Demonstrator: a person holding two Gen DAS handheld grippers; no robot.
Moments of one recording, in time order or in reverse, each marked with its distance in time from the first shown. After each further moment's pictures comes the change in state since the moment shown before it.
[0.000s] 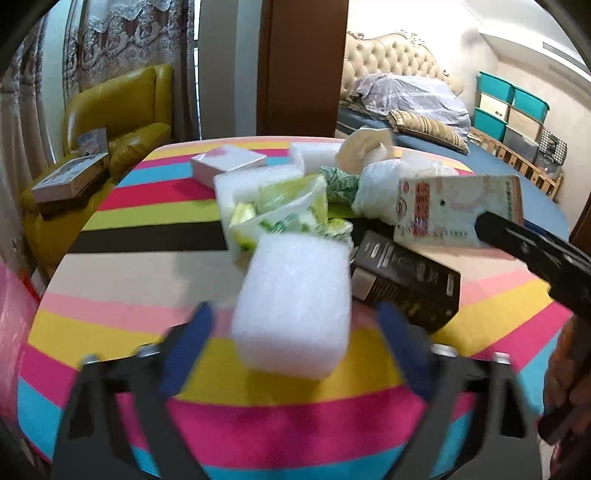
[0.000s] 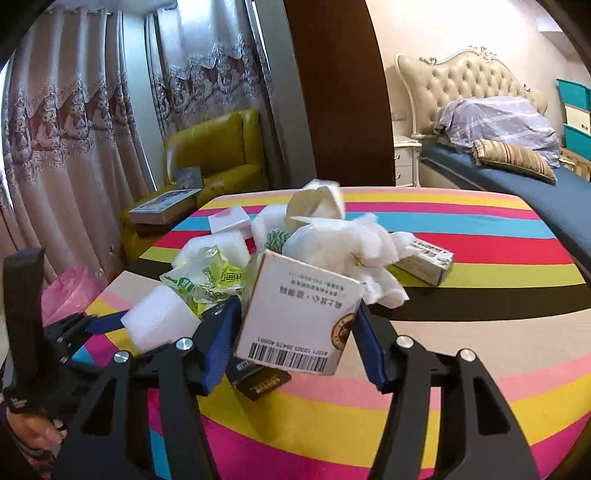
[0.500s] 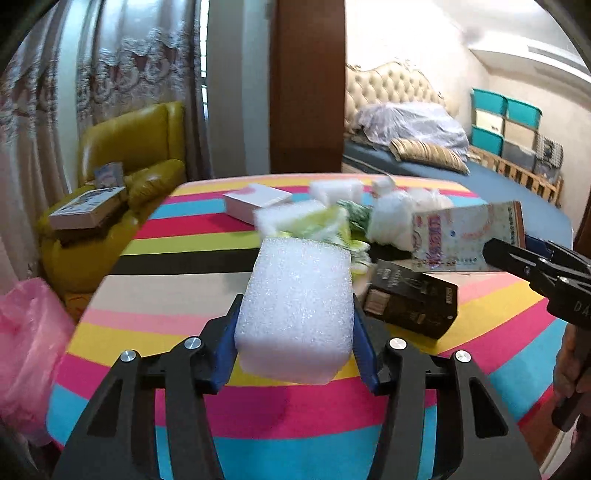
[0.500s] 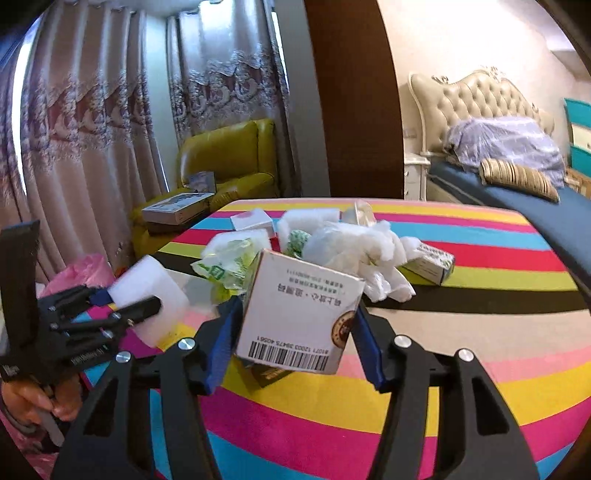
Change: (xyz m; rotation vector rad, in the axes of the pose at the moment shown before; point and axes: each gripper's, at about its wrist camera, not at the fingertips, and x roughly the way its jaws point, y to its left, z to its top) left arm -0.061 0.032 -0.022 0.024 -0.162 0.053; right arm -0.031 0.028 -0.014 -0.073 -0.059 0.027
